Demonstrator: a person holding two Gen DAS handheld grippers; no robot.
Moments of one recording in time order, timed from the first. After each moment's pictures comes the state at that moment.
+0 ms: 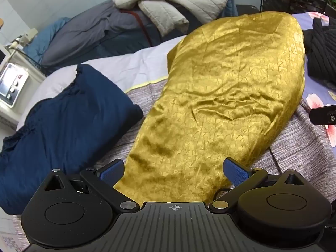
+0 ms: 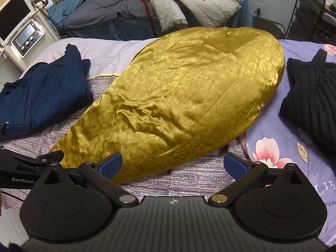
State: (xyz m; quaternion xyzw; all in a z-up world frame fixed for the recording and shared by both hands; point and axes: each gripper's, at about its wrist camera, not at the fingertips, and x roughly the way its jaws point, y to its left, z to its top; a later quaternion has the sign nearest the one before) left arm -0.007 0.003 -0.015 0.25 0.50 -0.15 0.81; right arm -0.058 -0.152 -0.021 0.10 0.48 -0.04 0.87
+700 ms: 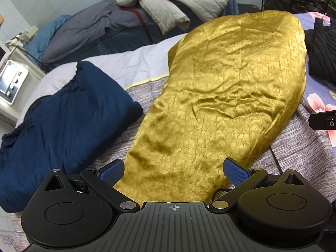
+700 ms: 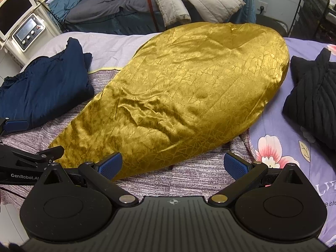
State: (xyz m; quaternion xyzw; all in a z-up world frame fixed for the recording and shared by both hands) left arm -0.007 0.005 -0.016 0.24 0.51 -0.15 0.81; right arm -0.056 -0.148 -0.026 0.10 0.49 -0.03 0.86
